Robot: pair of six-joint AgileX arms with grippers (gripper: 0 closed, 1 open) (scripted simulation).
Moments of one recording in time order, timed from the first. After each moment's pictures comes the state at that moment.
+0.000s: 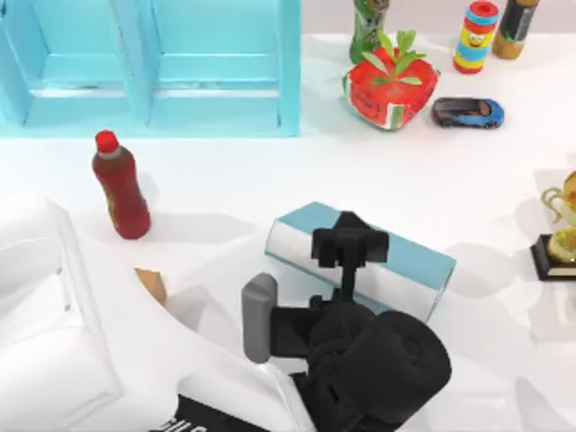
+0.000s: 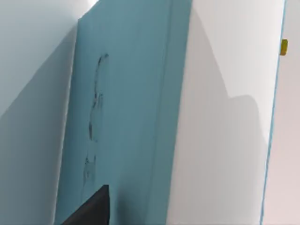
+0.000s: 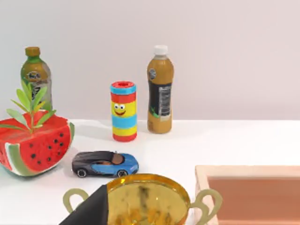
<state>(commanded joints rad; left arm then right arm) -1.19 1.95 0.79 0.64 -1.02 -2.03 0.00 0.00 0.00 0.00 0.00 0.00</state>
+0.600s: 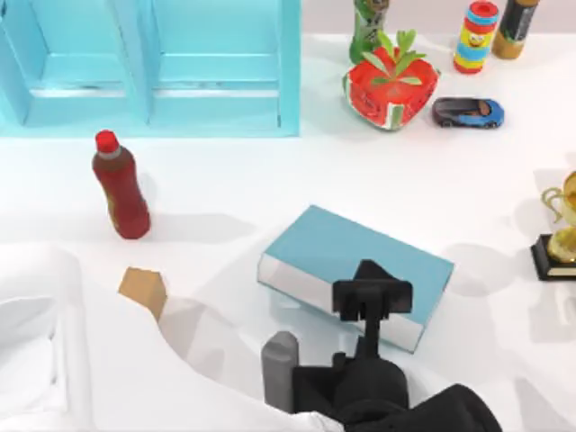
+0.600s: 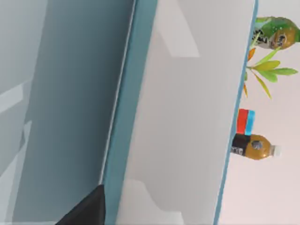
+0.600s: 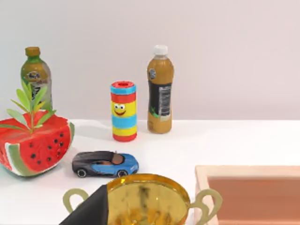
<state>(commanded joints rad) -1.34 1.93 0.86 0.27 -1.11 -2.37 0.00 0.00 0.00 0.00 0.00 0.00</state>
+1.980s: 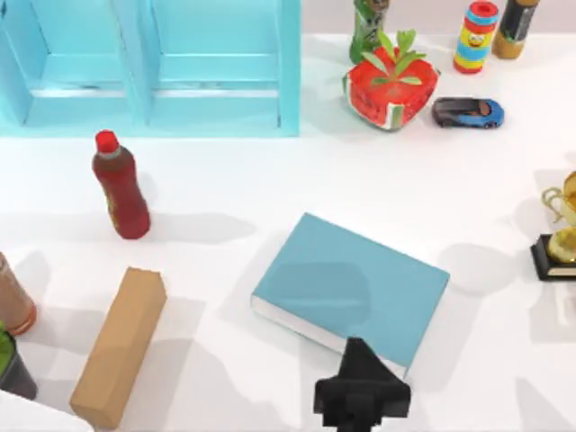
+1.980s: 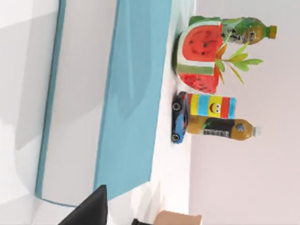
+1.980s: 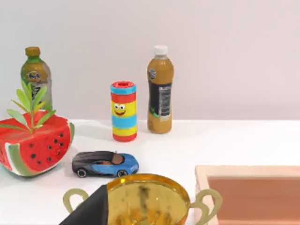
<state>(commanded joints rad) -1.60 1.83 0.95 -0.56 -1.27 -3.00 0.00 0.00 0.00 0.00 0.00 0.00</state>
